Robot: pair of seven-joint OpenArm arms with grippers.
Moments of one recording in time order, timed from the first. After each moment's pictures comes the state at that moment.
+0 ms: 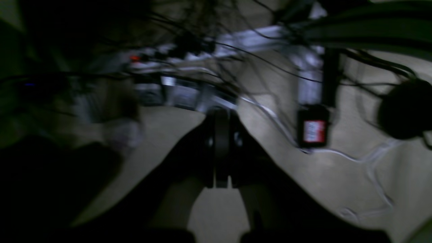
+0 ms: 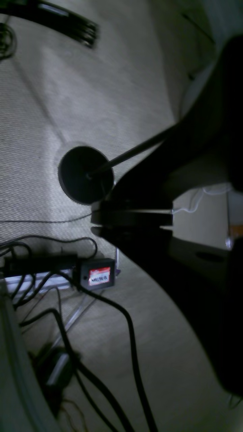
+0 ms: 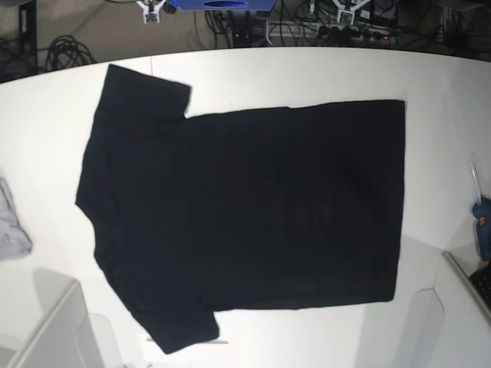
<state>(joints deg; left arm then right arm) 32.6 -10.1 1.9 47.0 0.4 0.5 -0.7 -30.2 1.9 5.1 44.3 -1.9 0.4 -6.9</state>
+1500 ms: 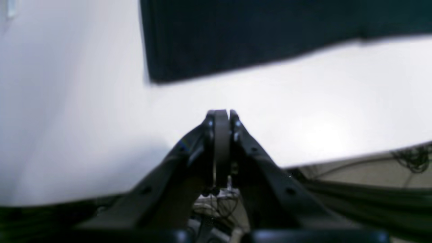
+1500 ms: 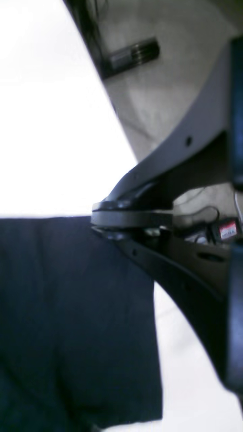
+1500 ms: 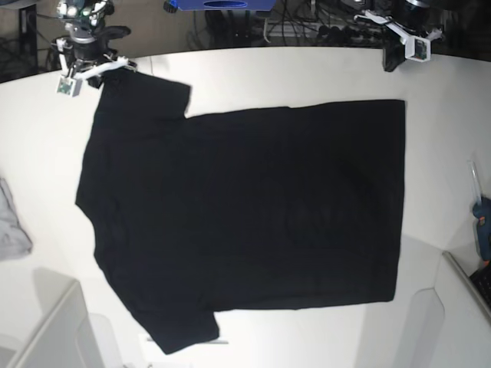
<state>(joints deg) 59.6 -22.3 -13.0 108.7 -23.1 -6.9 0.4 -39.1 -1.9 21.3 112.3 14.5 0.9 -33.9</state>
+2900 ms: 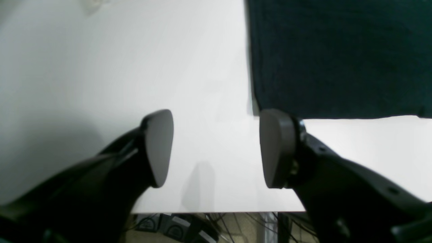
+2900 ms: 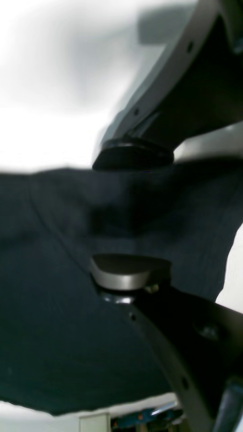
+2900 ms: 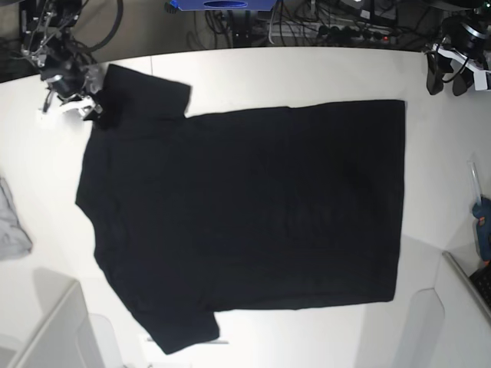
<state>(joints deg) 41.8 -17.1 -45.6 96.2 -40.4 -39.1 28.6 -22.7 8.8 29.1 86.7 51.8 15.1 -44.8</state>
